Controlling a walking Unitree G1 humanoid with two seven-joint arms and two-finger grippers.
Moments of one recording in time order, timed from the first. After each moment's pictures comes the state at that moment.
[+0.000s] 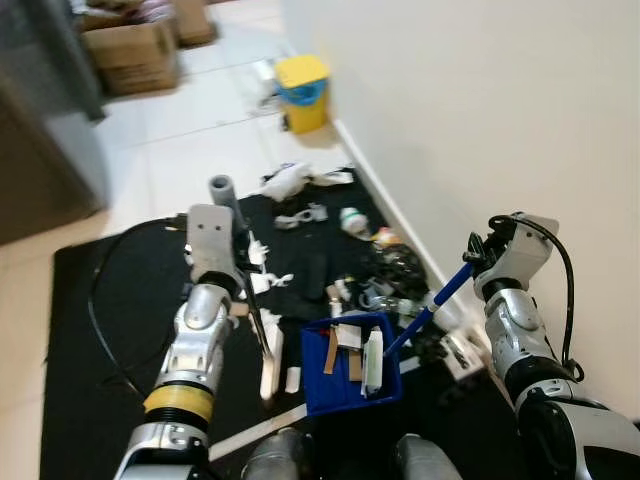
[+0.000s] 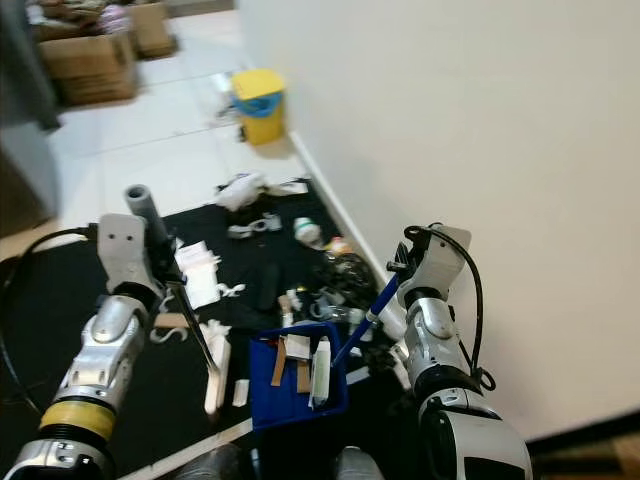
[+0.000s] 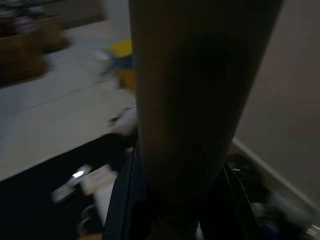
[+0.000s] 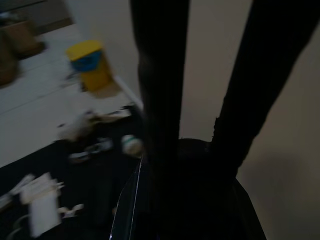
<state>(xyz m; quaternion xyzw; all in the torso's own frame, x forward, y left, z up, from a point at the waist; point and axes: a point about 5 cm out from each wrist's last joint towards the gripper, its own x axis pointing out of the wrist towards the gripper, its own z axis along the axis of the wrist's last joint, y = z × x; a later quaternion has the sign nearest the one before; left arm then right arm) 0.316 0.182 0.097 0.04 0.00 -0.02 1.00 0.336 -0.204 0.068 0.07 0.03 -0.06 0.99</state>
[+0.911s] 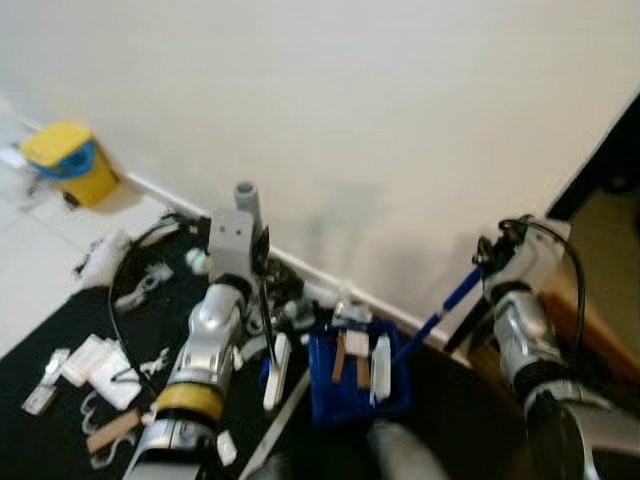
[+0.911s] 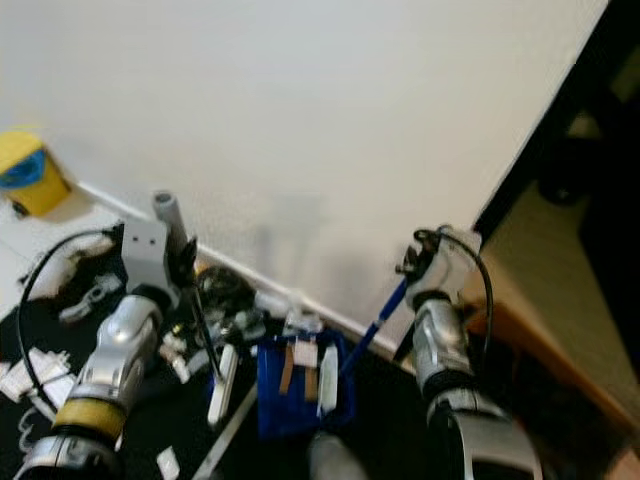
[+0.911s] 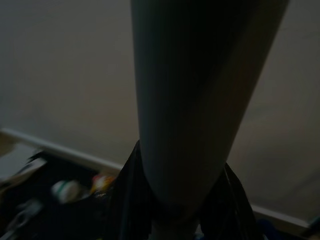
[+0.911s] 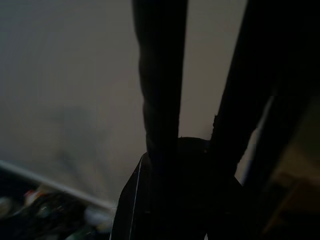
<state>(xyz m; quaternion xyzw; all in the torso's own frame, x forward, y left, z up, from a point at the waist) 0.317 0.175 0.095 0.06 0.02 -0.05 1.00 0.333 -0.210 0.066 0.08 0.03 -0.07 0.99</state>
